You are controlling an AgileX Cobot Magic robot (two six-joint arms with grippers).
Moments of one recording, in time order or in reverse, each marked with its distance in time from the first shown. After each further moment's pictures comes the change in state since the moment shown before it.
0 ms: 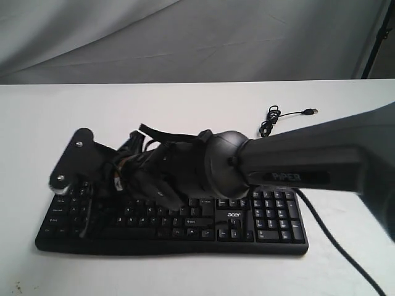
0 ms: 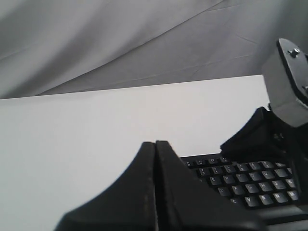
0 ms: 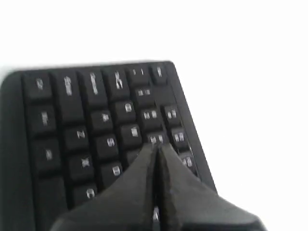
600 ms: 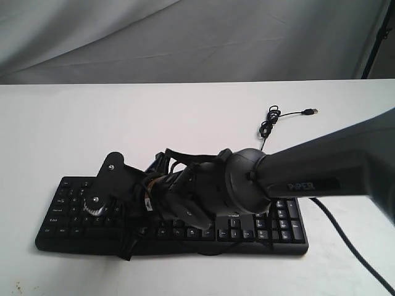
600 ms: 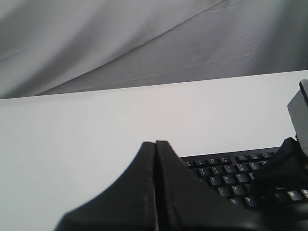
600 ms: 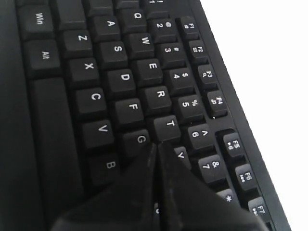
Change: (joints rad) left arm 0.000 0.000 0.000 0.000 0.000 0.000; right arm -0.040 -0.011 0.180 0.003 -0.076 0.000
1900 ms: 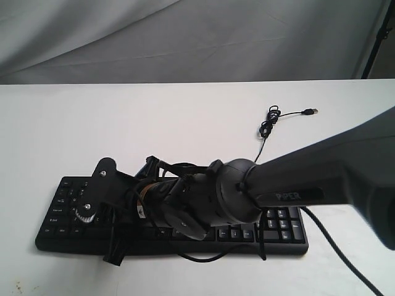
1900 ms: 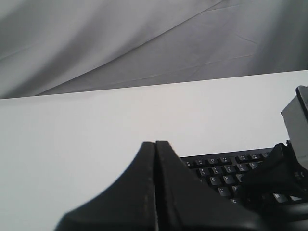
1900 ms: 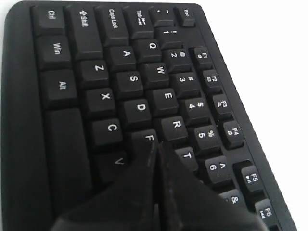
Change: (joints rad) left arm 0.000 0.000 0.000 0.000 0.000 0.000; right arm 0.021 0.035 -0.002 0.000 -0.104 0.002
